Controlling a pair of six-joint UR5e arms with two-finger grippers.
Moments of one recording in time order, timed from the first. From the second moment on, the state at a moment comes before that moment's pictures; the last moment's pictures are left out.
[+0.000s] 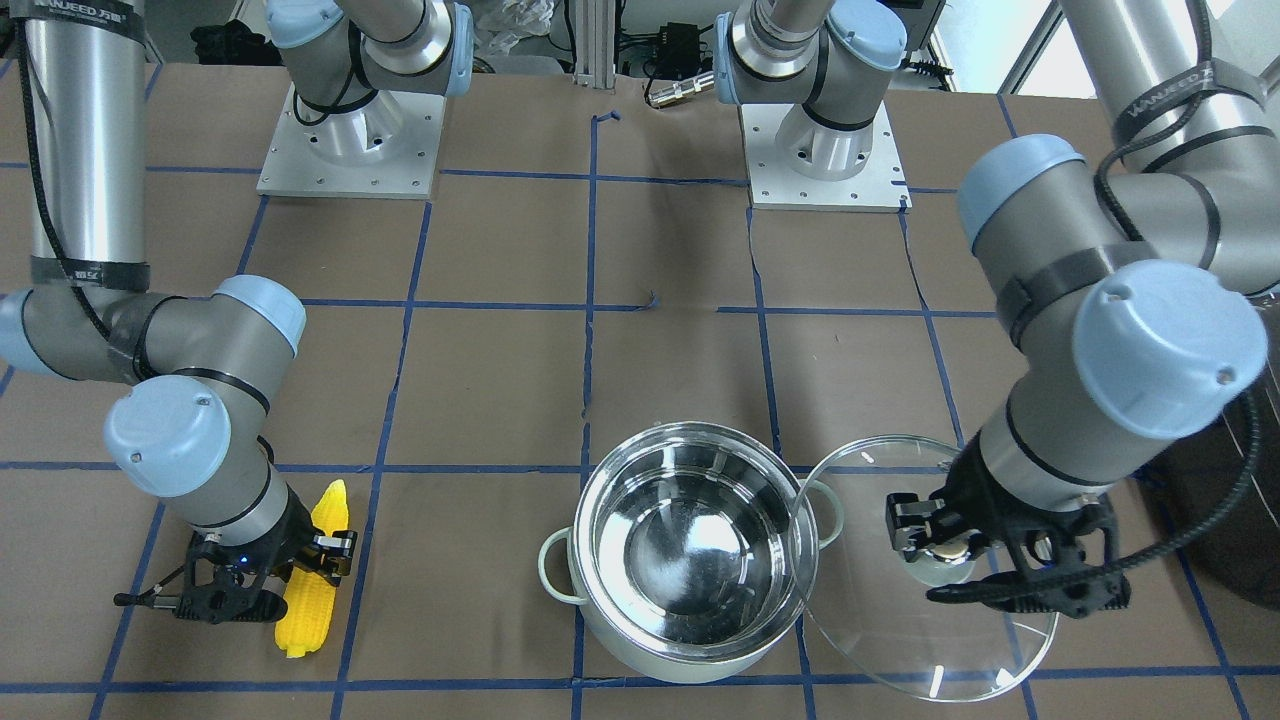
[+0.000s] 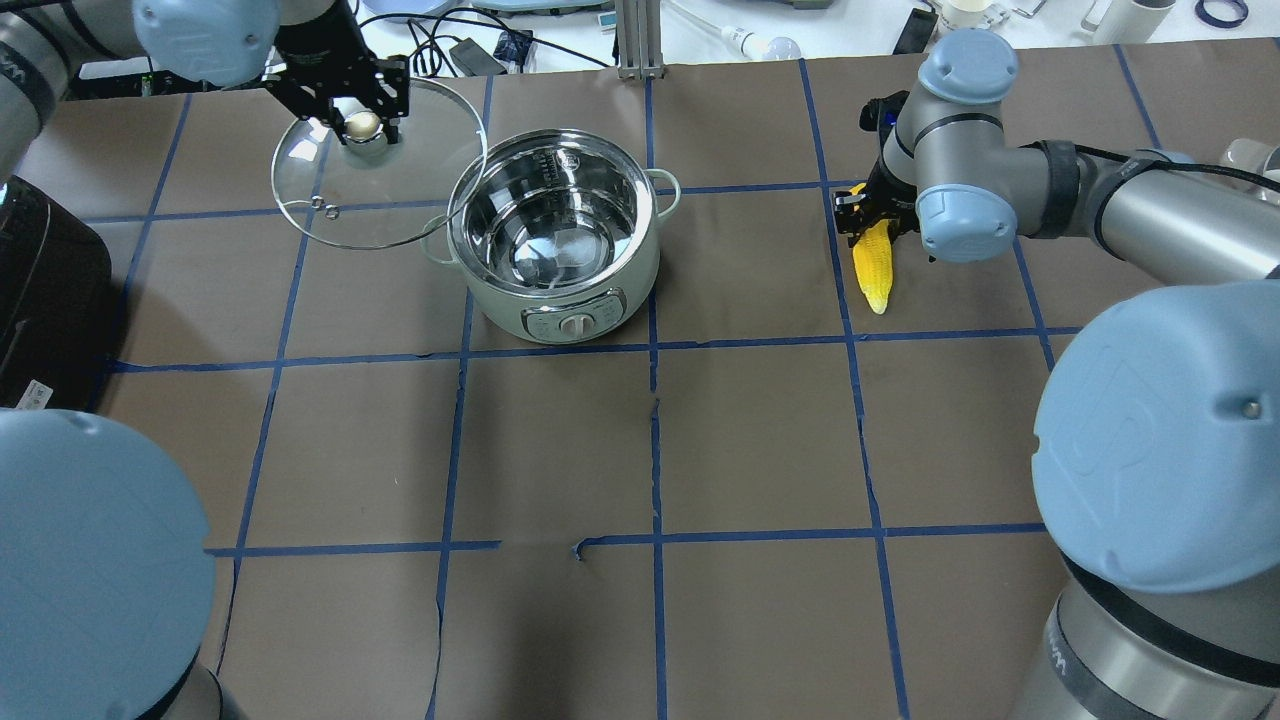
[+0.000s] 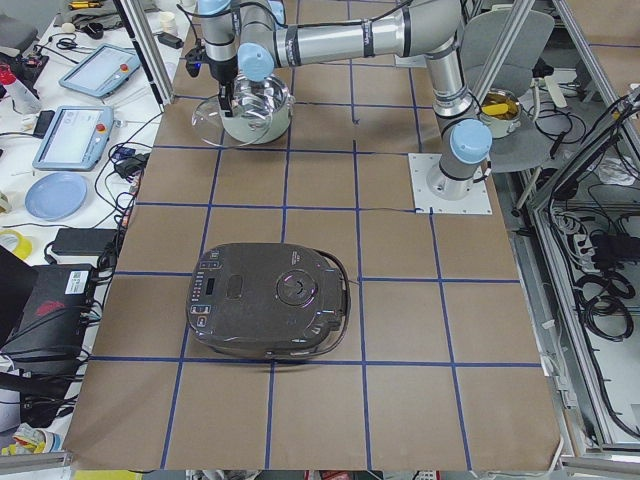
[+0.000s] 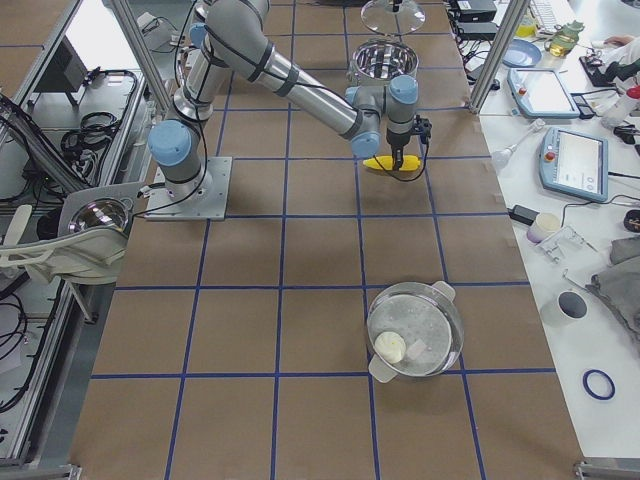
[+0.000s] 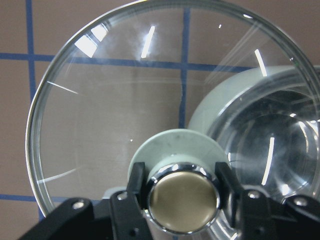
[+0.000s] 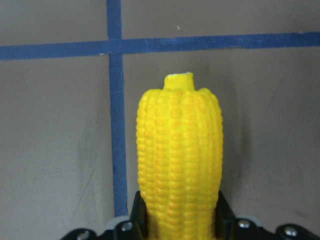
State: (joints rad) left arm -1.48 -2.06 -1.23 -1.37 1.62 0.08; right arm 1.49 -0.99 1.63 -2.34 -1.54 -0.05
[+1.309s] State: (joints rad) left arm -1.18 -1.98 -1.78 -0.91 1.63 0.46; right arm 1.89 -1.11 1.20 -1.90 -1.56 0.16
